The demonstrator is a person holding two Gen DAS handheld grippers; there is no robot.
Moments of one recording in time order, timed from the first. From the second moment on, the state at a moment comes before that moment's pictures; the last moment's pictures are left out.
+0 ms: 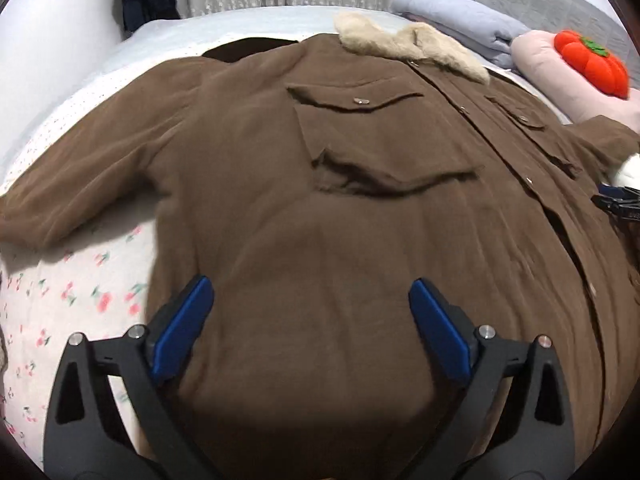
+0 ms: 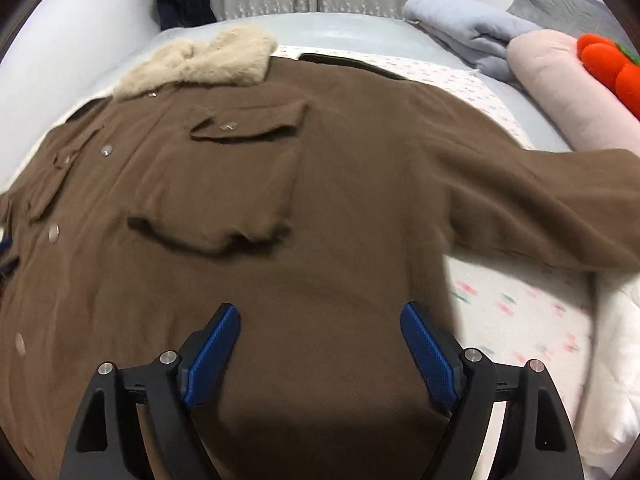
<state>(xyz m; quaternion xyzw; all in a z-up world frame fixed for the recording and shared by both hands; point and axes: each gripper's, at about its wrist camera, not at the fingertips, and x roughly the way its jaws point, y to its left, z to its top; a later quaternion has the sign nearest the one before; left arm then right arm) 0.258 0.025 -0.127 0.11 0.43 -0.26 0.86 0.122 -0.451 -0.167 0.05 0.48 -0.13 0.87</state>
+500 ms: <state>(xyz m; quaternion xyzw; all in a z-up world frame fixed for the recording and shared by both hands) 0.222 0.000 -0.048 0.20 0.37 -0.24 0.87 0.082 -0.431 -0.095 0.05 0.42 -0.11 0.90</state>
